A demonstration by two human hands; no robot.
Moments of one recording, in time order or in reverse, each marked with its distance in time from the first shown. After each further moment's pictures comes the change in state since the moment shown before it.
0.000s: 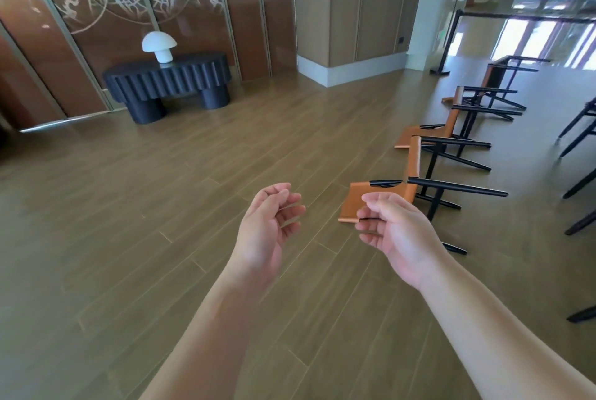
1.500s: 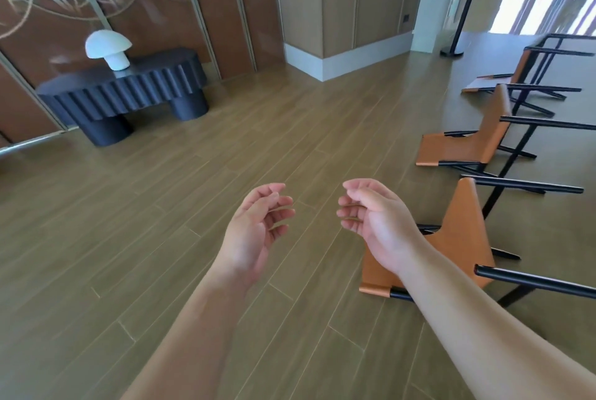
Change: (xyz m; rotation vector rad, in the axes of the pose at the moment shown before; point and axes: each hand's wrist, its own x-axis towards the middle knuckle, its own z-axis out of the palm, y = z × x) left_hand 0.656 0.043 0.026 0.134 -0.087 -0.073; right_hand 0.650 -0.077 0.111 0.078 -0.004 0.005
